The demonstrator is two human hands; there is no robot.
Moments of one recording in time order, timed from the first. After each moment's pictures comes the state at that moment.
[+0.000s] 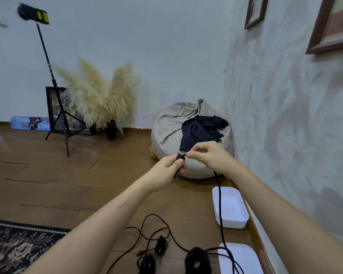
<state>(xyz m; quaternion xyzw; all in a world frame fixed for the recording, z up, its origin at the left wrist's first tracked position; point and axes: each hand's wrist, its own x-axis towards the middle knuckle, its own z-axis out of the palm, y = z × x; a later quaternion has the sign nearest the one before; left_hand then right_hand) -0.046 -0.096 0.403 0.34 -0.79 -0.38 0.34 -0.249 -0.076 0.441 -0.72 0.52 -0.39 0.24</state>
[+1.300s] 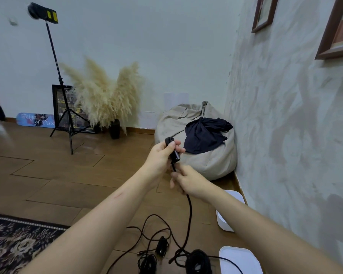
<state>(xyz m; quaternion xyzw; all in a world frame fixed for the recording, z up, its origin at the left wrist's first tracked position) -0.044 -0.105 0.422 0.28 -0.55 -0.59 0.53 -0.174 -0.065 0.397 -0.70 0.52 -0.32 0.38</state>
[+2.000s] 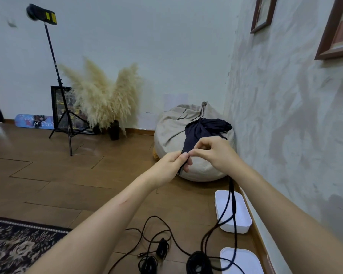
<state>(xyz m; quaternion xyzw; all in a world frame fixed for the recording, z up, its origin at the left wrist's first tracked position) -0.038 -0.097 0.421 0.33 -0.79 -0.38 0.34 -0.238 -0.076 0.460 -0.75 0.53 -0.39 0.13</state>
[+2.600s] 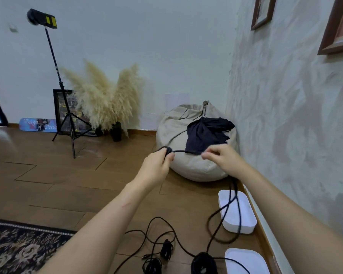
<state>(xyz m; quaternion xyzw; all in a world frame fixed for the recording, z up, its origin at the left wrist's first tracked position) -0.018 -0.117 0.408 0.47 -0.79 -0.13 0.37 -0.273 -0.098 0.431 -0.73 0.56 -0.37 0.14</state>
